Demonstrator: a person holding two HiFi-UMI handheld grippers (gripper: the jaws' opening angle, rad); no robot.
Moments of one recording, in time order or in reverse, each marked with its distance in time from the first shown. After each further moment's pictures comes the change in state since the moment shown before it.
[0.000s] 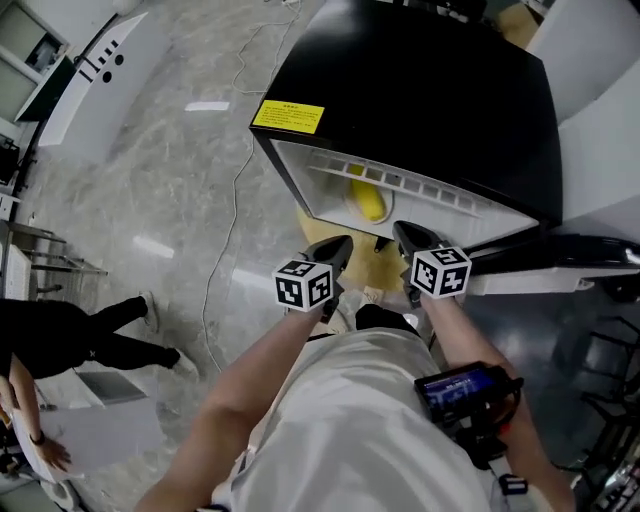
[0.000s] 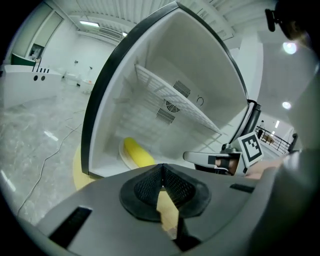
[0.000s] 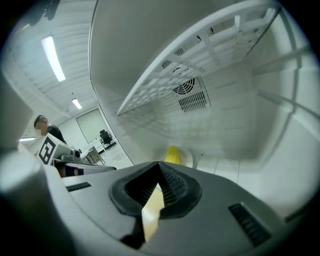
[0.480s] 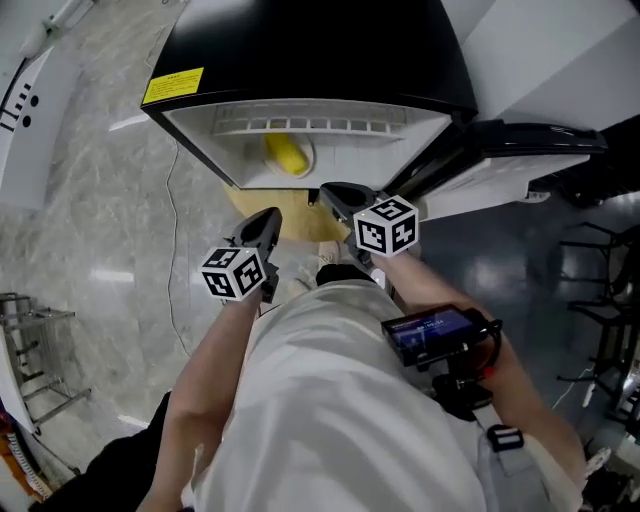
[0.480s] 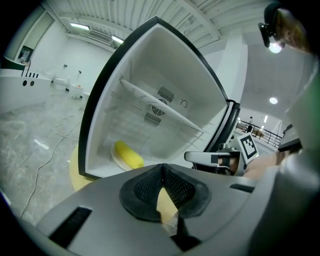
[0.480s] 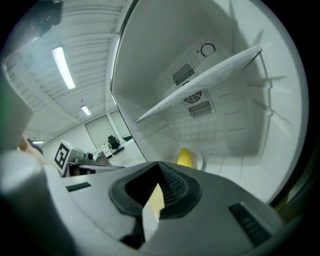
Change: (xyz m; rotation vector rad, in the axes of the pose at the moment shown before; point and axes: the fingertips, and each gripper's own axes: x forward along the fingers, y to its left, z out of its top) left arm -0.033 -0.030 -0.003 0.088 -0.035 -0.094; right arm -0.046 0.040 -0.002 0.000 -0.074 0.087
